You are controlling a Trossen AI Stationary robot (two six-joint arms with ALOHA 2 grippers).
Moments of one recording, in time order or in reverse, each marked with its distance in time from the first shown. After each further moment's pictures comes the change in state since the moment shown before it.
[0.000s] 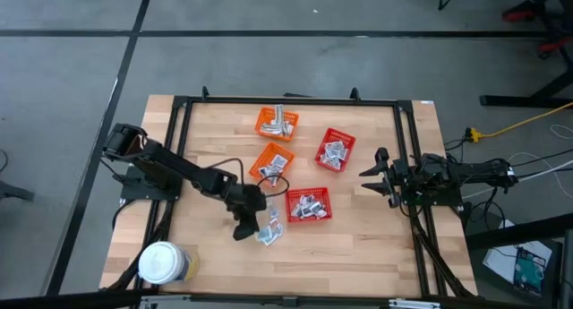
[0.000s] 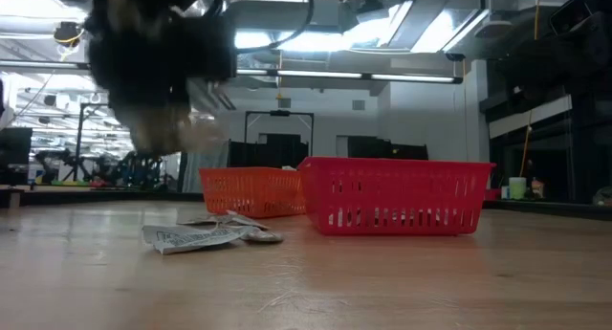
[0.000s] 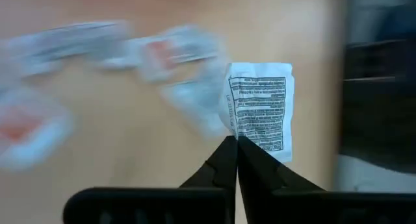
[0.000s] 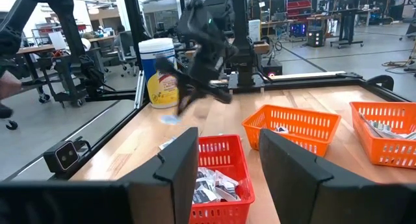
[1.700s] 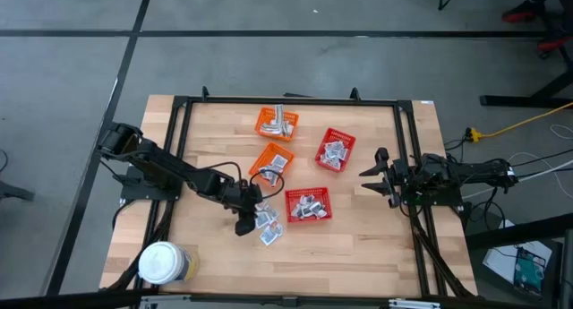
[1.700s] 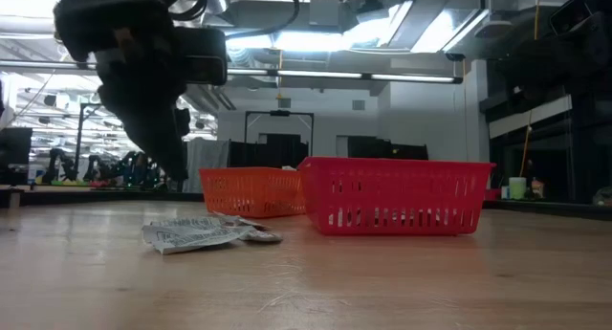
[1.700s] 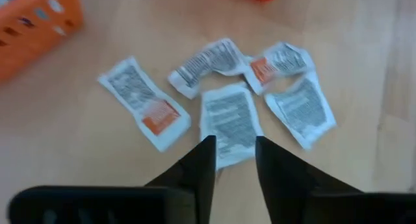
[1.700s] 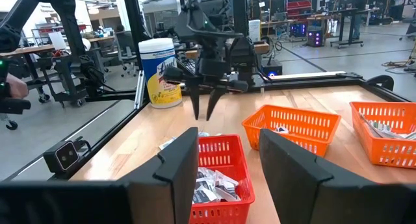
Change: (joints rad) left arm -0.033 -0.048 0.002 -0.147 -0.310 0.015; right arm 0.000 0.000 0.000 0.000 0.000 0.000
